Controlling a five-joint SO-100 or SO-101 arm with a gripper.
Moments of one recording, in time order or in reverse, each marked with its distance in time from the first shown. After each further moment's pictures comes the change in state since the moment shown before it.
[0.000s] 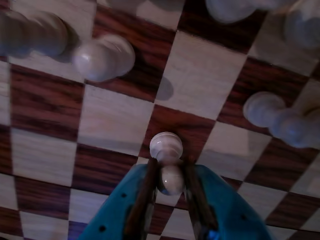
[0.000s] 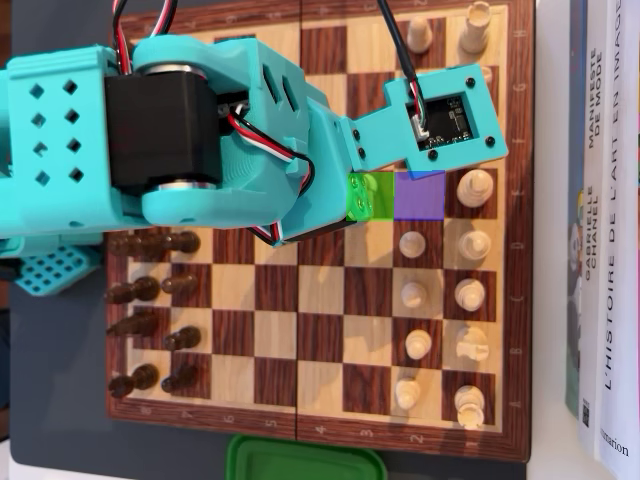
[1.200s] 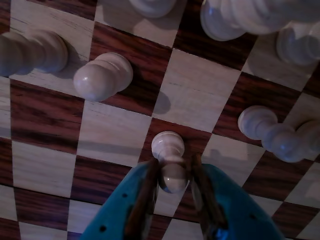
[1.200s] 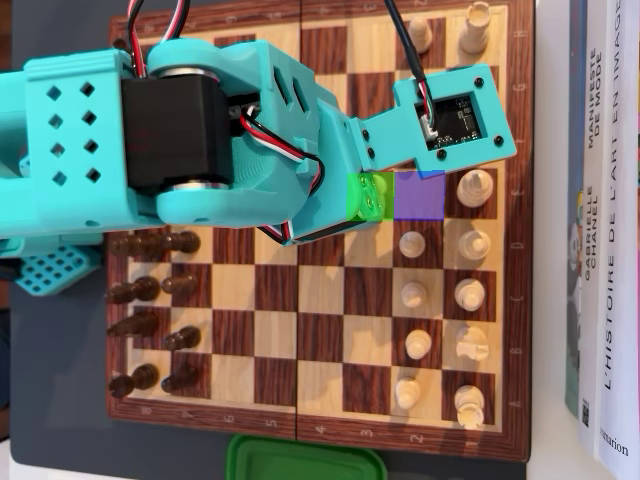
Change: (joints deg) arm 0.0 -0.1 0.0 -2.4 0.0
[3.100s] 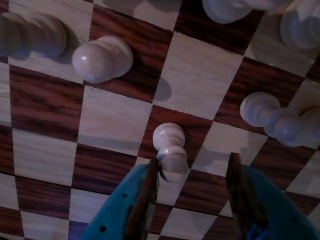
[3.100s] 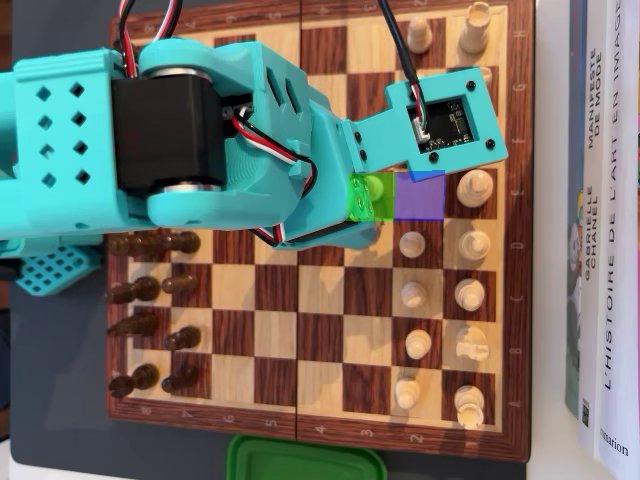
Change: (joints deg) arm 0.2 0.8 0.0 2.3 0.0
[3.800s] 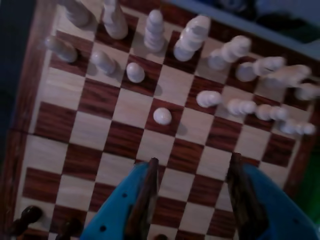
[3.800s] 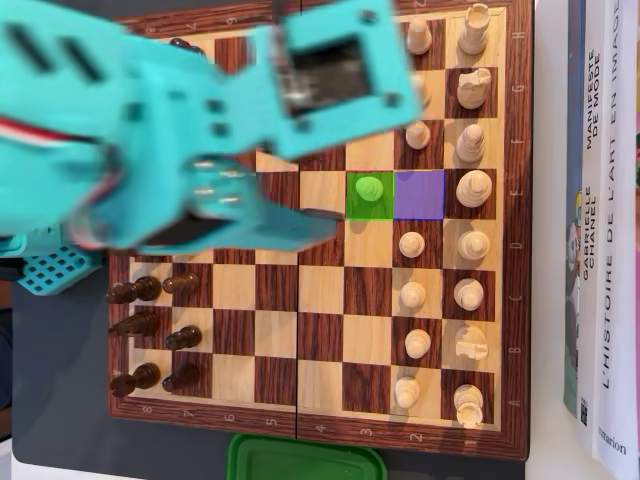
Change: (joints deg) arm -0.4 37.5 14.9 0.4 0.0
